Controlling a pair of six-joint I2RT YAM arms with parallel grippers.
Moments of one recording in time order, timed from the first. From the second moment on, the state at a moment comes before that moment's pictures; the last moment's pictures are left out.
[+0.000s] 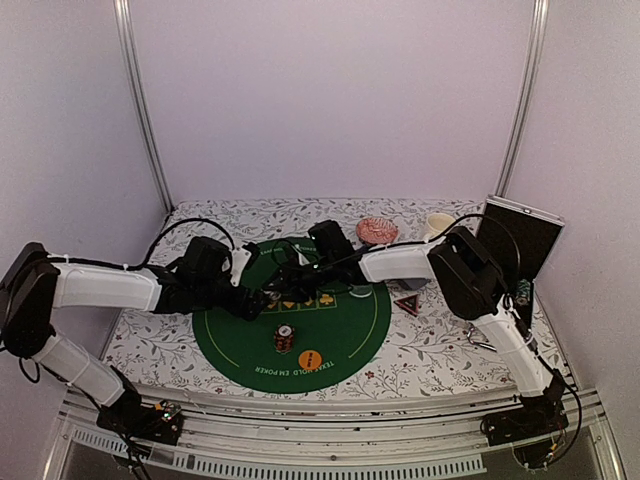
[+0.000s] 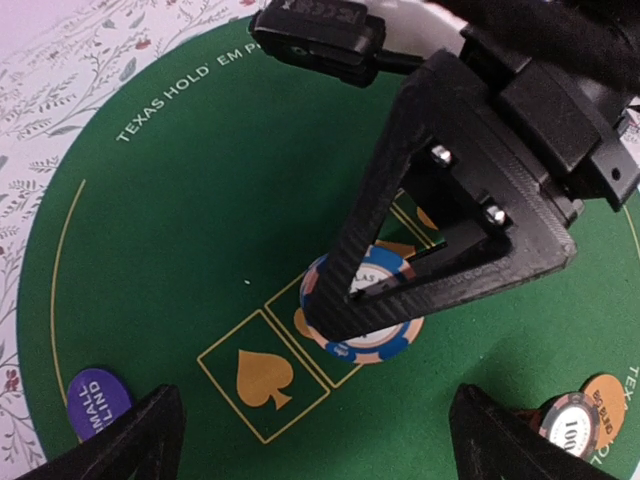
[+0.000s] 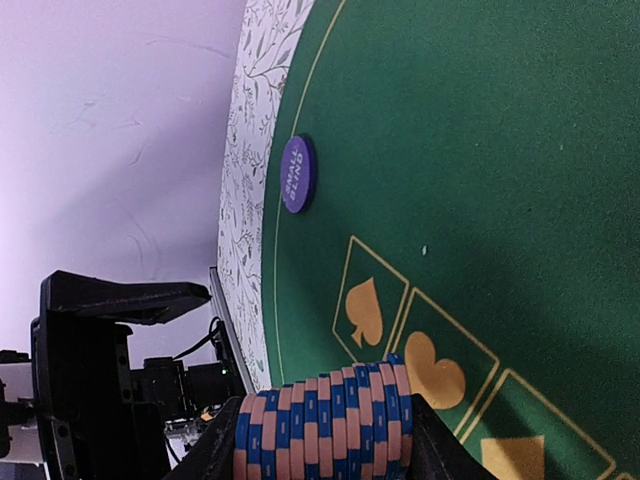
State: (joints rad) left arm -0.62 1.43 0.68 0.02 -0.03 -0.05; right arm 0.84 2.51 1.88 0.06 -0.74 0.96
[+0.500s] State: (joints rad) left arm -0.60 1.64 0.73 0.11 0.02 -0.03; right arm 0.83 2.58 1.93 0.09 -0.75 1.04
